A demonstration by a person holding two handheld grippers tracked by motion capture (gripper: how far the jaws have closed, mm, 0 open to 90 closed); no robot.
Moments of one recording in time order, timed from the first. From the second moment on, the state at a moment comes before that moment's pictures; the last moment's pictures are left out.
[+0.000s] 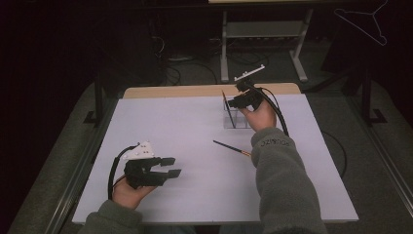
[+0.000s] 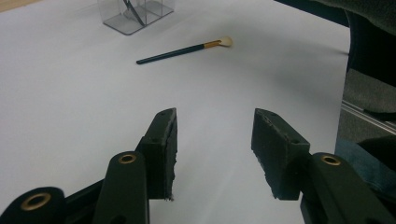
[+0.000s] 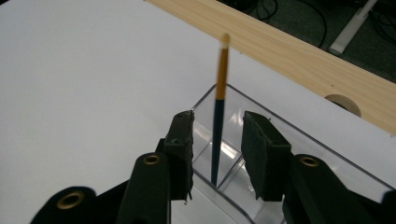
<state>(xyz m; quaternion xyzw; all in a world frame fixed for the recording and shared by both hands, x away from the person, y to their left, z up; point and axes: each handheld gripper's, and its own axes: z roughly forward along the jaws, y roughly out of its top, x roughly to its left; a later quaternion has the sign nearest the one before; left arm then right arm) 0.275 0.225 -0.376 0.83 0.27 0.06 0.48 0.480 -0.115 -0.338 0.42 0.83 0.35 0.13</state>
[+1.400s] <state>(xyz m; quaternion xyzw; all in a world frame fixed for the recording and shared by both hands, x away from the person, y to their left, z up) 0.277 0.235 -0.375 0.83 0.28 0.07 0.47 0.418 -0.153 -0.321 0.35 0.85 0.39 0.08</state>
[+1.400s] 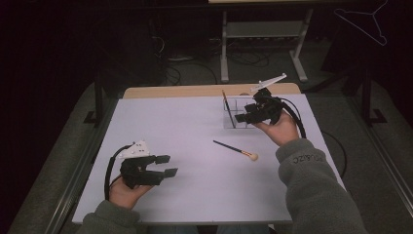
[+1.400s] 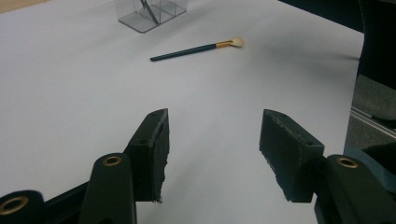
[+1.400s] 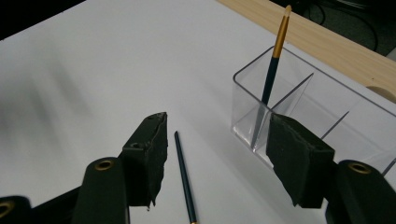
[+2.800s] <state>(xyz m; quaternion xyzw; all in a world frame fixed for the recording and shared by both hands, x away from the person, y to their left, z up) 0.275 0.230 -0.374 0.83 0.29 0.07 0.46 0.401 -0.139 -0.389 0.34 0.88 0.33 0.05</state>
